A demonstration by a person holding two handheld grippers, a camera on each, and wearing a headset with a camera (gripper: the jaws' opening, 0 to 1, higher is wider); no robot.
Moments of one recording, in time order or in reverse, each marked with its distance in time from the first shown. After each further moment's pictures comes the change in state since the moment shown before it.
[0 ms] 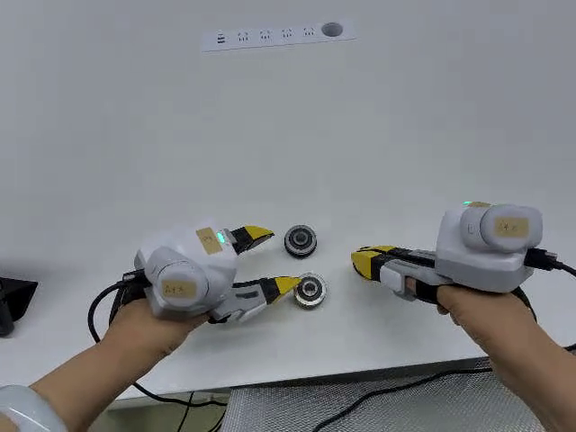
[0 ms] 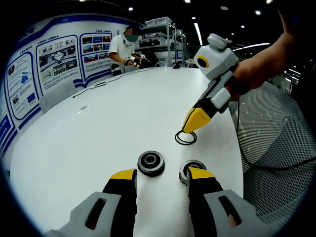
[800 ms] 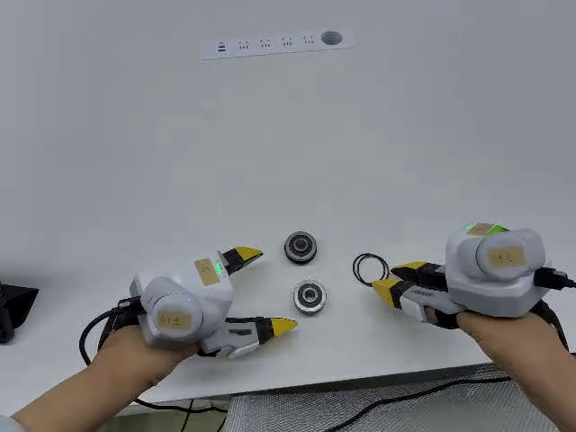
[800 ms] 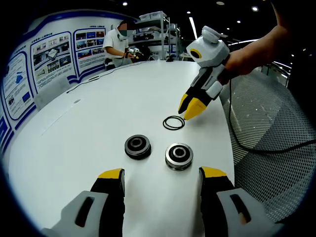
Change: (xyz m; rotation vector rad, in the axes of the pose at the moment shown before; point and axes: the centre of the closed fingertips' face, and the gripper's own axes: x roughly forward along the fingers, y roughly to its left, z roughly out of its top) left arm -0.008 -0.018 -0.029 0.018 0.060 -0.046; right arm -0.019 -0.034 -0.023 -0.211 0.110 -0.127
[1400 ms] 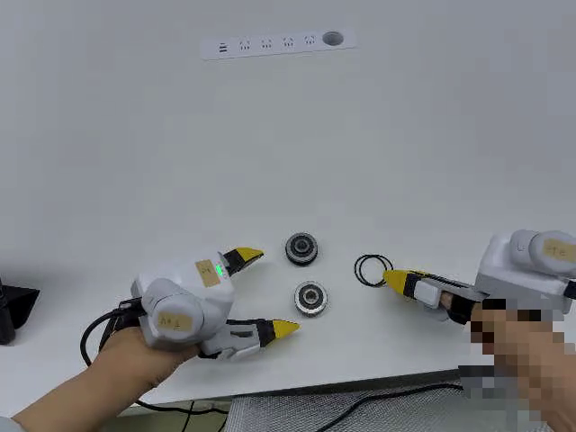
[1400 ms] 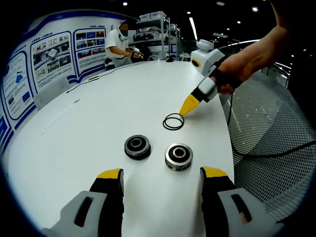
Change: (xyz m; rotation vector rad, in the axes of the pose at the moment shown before) left arm 0.000 0.000 0.001 -0.003 -0.002 -0.003; right arm -0.005 -0.008 -0.003 0.475 -0.105 0.051
